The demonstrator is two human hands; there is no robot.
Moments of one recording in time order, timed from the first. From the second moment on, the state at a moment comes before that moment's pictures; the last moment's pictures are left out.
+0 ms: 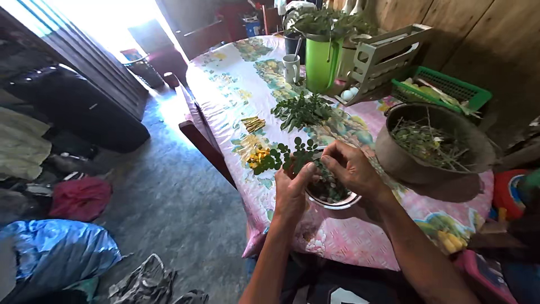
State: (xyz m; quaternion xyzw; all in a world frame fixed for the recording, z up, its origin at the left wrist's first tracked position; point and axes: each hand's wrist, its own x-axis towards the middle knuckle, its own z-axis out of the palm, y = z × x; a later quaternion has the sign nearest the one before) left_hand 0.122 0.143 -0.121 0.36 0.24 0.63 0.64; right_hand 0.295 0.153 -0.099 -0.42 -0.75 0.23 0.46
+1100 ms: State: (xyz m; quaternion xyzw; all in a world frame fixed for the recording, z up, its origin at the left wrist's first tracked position) left_hand 0.145 0.152 -0.120 0.41 0.31 0.66 0.54; right_hand 0.282 0.156 -0.114 -0.39 -0.60 0.45 0.53
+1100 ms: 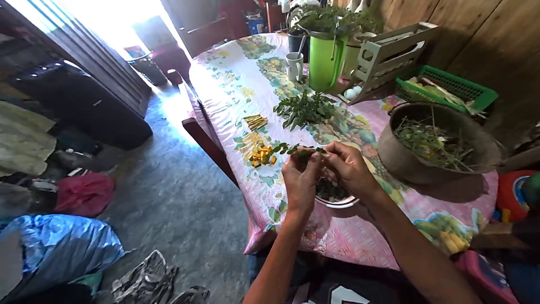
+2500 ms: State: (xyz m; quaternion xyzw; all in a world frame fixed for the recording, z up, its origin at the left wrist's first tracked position) left_hand 0.131 0.155 -0.118 0.52 0.27 0.59 0.55; right_hand 0.313 0.159 -0.107 -0.28 -0.58 0.52 0.56
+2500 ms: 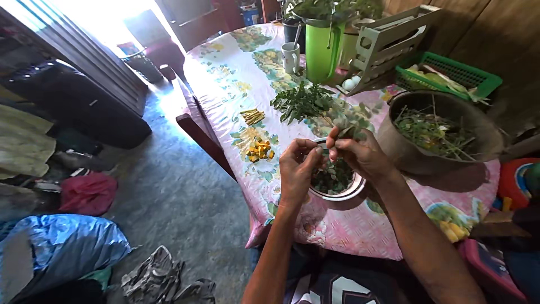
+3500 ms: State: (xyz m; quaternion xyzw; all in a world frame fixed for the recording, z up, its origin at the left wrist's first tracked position) left_hand 0.133 0.155 -0.127 0.50 0.29 0.61 0.54; right_hand 0.328 0.146 -0.106 -0.40 -0.75 0.28 0.45
